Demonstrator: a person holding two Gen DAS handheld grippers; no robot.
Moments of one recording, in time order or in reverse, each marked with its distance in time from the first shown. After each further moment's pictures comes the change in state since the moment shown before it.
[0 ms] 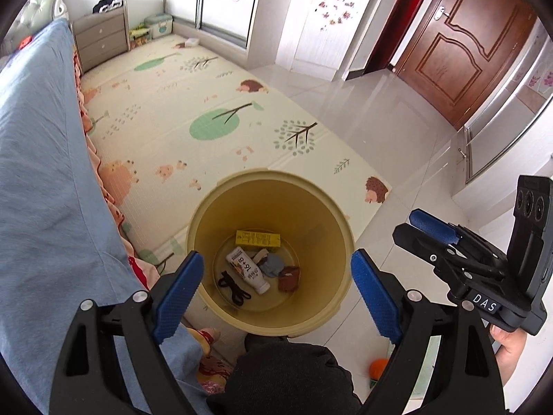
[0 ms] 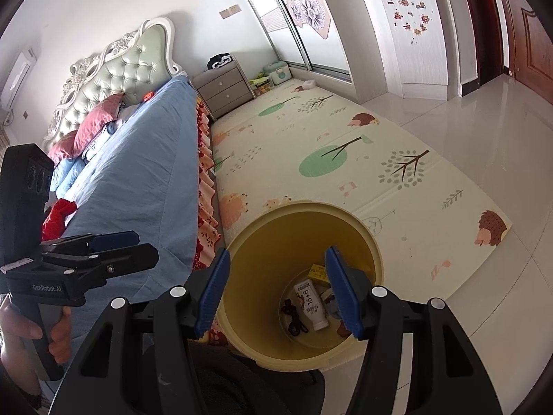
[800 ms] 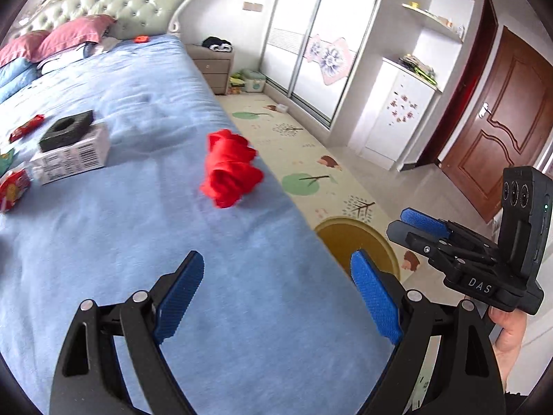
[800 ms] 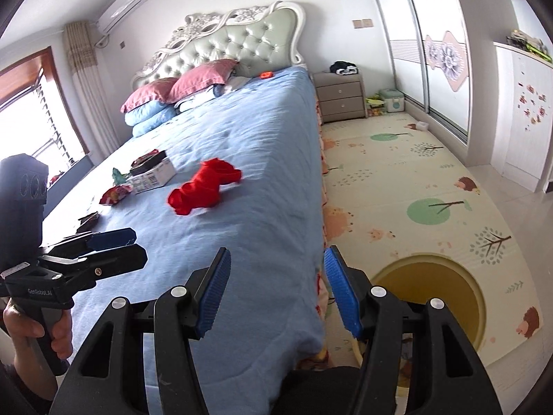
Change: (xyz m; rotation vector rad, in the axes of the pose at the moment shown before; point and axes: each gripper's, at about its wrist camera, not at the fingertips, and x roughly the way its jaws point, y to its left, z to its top) left arm -0.210 0.126 -0.133 -0.276 -0.338 0.184; right arm -0.010 0.233 -0.008 -0.386 -0.004 0.268
